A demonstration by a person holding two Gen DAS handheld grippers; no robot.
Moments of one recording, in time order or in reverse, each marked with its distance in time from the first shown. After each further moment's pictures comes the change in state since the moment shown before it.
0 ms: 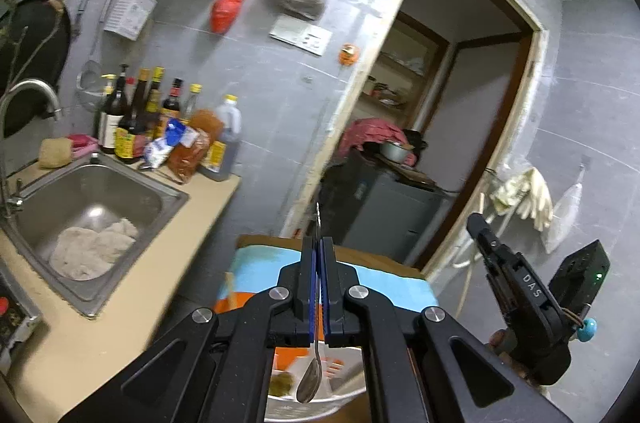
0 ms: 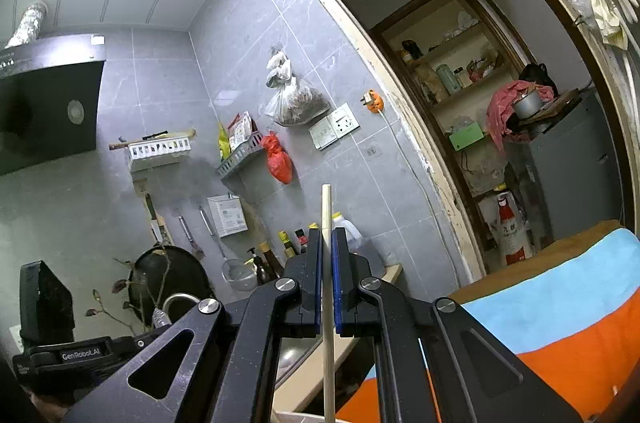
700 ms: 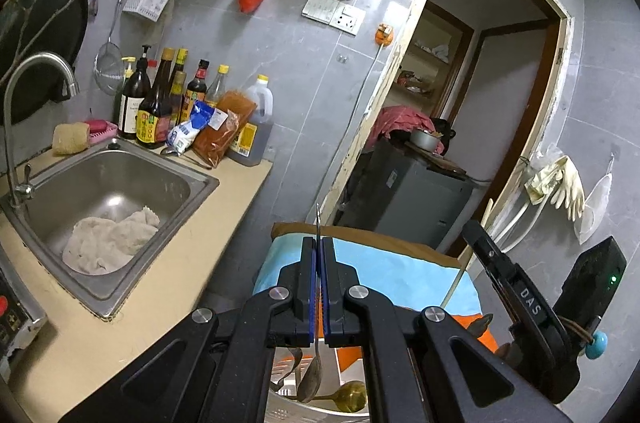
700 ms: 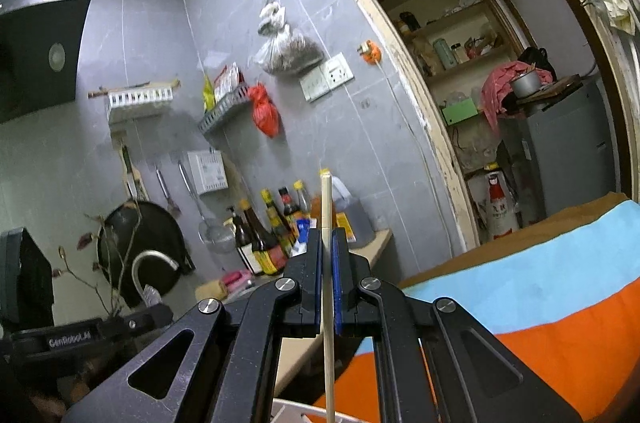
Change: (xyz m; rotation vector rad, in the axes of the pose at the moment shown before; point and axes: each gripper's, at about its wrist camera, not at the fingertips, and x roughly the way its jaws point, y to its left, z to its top) left arm 0.041 0.042 -0.019 0.005 0.041 0.075; right arm 0.049 0.004 -0.060 -0.047 0.114 -0.059
